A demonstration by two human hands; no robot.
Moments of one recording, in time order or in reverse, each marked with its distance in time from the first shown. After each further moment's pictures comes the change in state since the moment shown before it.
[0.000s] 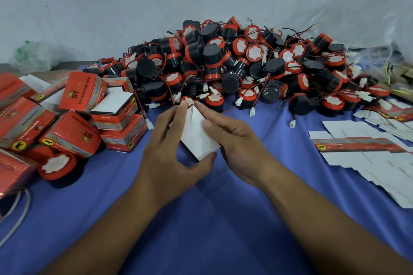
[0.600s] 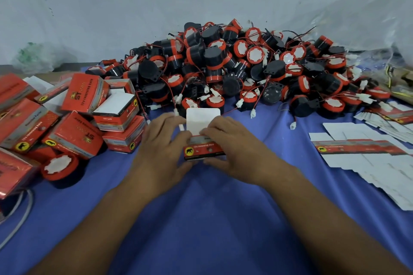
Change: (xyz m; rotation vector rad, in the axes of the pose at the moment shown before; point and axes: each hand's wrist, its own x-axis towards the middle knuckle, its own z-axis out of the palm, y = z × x) left_hand -0.001 -0.039 -0.002 0.365 -0.367 0.123; right_hand 0.001 -0.001 -0.021 -1.372 -0.207 -0.311
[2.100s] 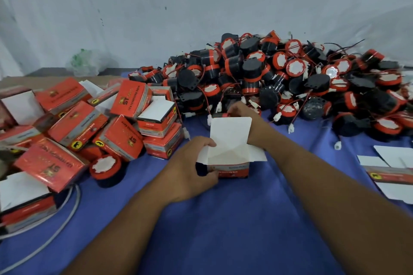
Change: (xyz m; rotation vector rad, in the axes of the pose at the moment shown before) left_hand -0.017 -0.034 0.011 -0.650 -0.148 -0.307; right_hand 0.112 0.067 0.049 0.429 -0.060 0.348
